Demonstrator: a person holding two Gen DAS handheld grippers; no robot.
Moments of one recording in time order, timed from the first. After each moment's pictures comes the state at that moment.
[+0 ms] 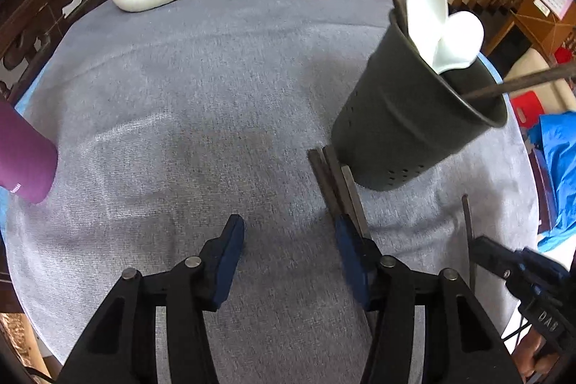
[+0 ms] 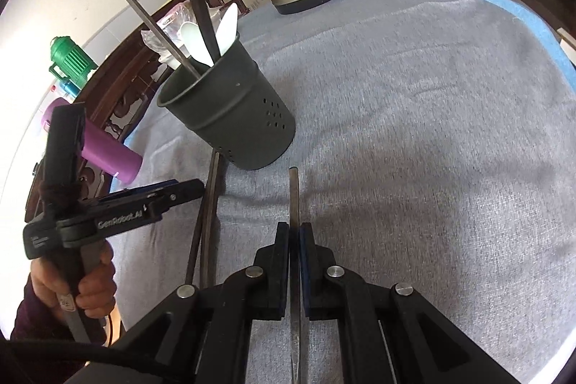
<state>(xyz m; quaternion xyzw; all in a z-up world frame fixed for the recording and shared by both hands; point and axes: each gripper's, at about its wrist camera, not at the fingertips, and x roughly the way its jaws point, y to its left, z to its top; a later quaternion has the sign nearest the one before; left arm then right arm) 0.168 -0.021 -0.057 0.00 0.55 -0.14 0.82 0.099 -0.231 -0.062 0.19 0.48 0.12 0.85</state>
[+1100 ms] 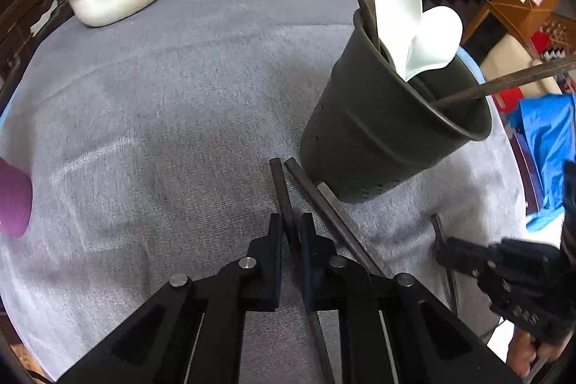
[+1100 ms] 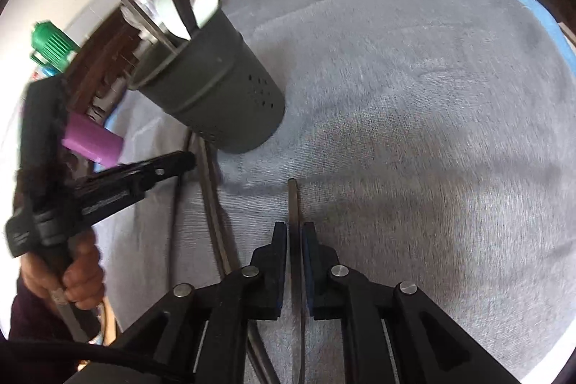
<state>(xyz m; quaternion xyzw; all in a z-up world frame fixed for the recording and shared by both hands) 0.170 -0.044 -0.060 0.01 0.55 -0.21 0.81 0.124 -0.223 -0.072 0.16 0.55 0.10 0.81</state>
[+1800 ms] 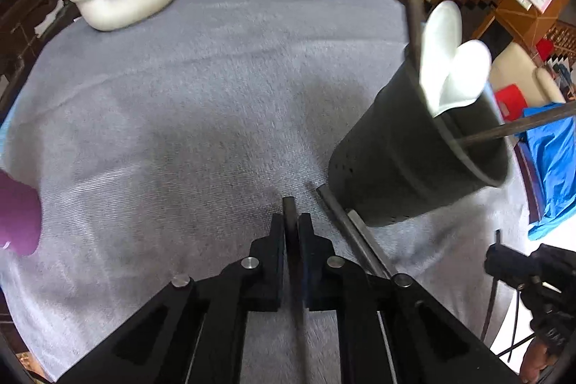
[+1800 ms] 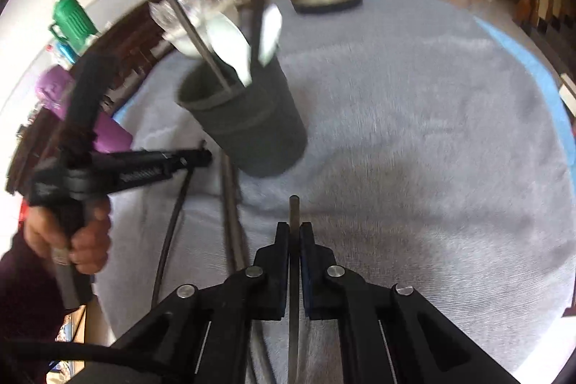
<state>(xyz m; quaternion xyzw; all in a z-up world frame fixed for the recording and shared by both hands) 0.199 -0.029 -0.056 0.00 0.54 -0.19 0.82 0.096 -0.203 -0.028 0.10 0.48 0.11 0.86</state>
